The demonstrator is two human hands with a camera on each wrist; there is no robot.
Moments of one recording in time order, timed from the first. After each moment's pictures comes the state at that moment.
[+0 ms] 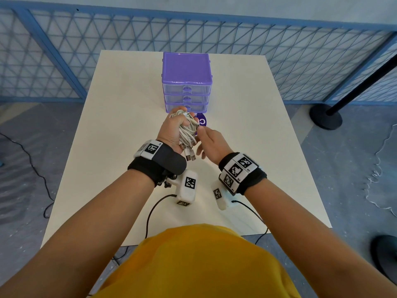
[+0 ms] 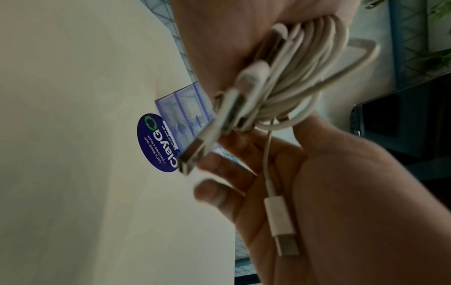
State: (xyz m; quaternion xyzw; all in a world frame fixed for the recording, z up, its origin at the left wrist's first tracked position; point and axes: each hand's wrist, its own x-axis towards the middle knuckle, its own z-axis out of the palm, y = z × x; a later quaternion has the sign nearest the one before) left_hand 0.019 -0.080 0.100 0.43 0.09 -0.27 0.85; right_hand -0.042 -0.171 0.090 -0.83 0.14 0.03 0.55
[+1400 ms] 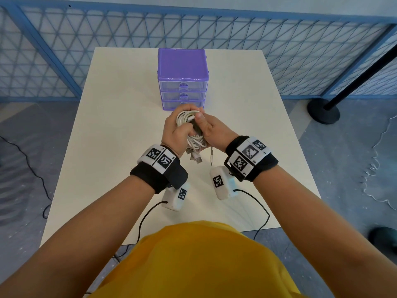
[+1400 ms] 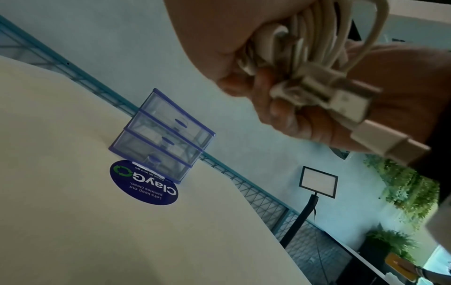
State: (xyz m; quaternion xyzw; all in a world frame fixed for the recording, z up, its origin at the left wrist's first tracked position) left_hand 0.004 -0.077 0.097 0.62 -0.16 -0.14 0.76; right_hand -0.033 -0.187 0.115 -0.82 0.05 0.07 0.57
